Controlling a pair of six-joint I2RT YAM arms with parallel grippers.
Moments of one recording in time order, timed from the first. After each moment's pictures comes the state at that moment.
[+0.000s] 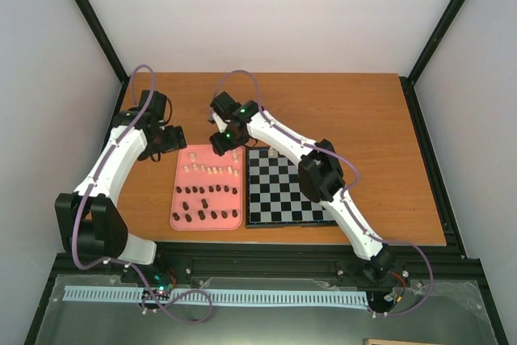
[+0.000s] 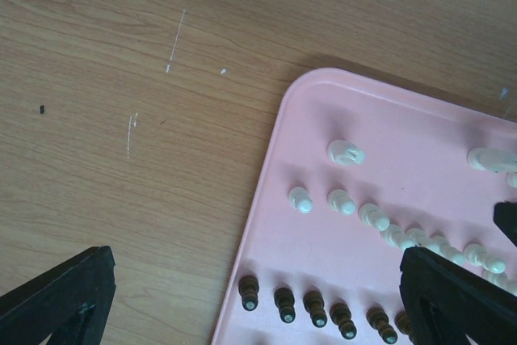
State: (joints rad) left arm -0.08 1.44 1.24 -1.01 -0.13 -0.42; right arm 0.82 2.49 2.37 -1.02 -0.18 0.17
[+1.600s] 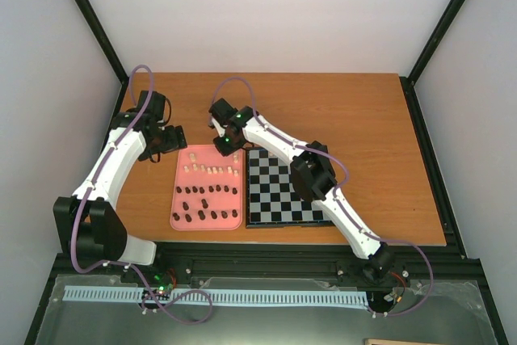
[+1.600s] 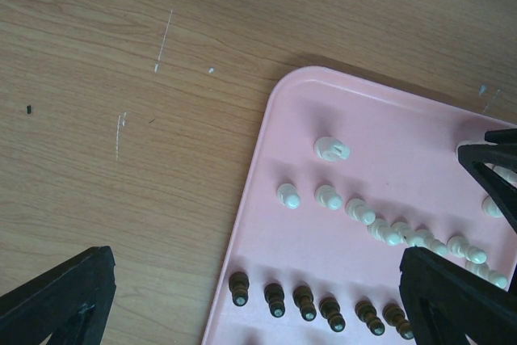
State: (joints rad) left arm -0.08 1.41 1.23 -1.01 -0.10 -0.42; right arm 0.81 2.62 2.44 -0.99 -0.10 0.12
